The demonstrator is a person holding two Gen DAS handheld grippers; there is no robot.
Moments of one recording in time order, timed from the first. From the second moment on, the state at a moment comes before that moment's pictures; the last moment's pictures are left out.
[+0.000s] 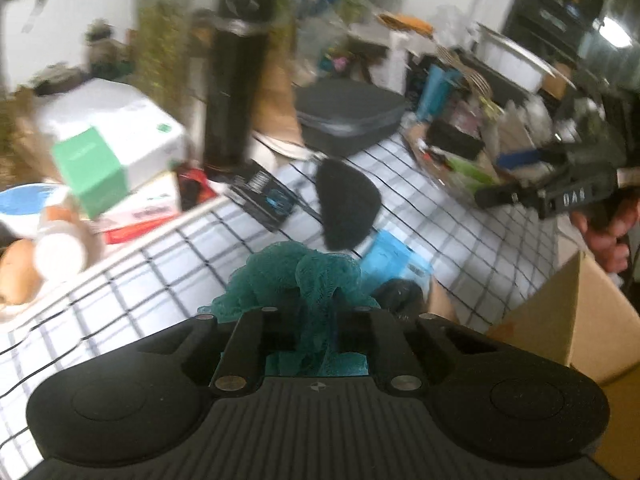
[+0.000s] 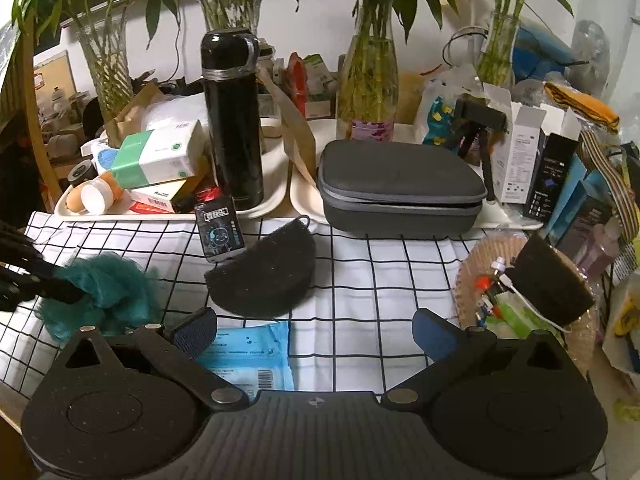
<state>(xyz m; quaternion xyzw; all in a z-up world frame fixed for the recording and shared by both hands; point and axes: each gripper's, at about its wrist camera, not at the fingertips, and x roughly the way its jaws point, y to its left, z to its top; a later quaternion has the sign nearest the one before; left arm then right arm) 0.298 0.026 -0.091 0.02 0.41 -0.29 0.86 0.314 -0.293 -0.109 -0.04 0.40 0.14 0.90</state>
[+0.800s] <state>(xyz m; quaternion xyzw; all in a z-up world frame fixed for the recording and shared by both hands) 0.240 0.060 -0.030 -0.03 0.32 -0.16 0.93 0.338 -0.280 -0.128 -0.03 0.42 0.21 0.88</state>
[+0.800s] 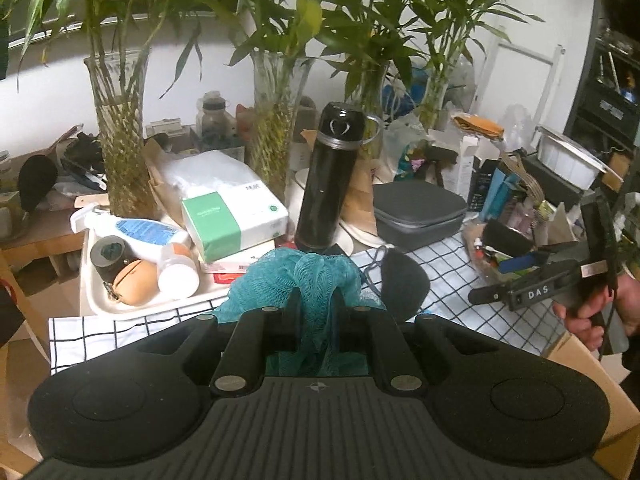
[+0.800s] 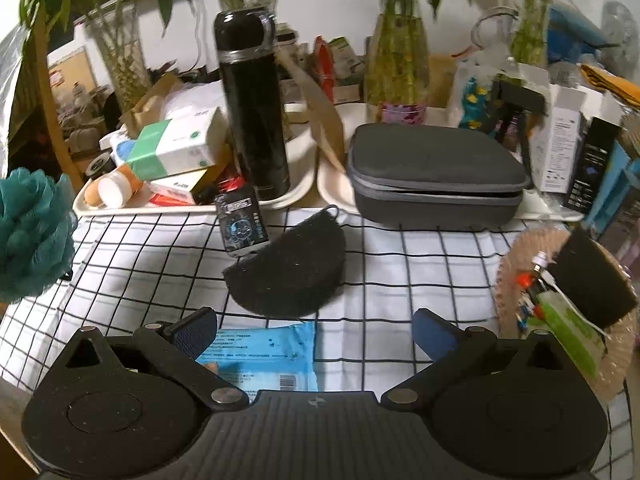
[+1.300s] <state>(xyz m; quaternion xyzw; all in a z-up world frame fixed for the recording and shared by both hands) 0.240 0.065 -0.041 -0.03 0.34 -0.16 0.93 0.372 -0.239 -0.162 -0.07 0.41 0.25 0.87</state>
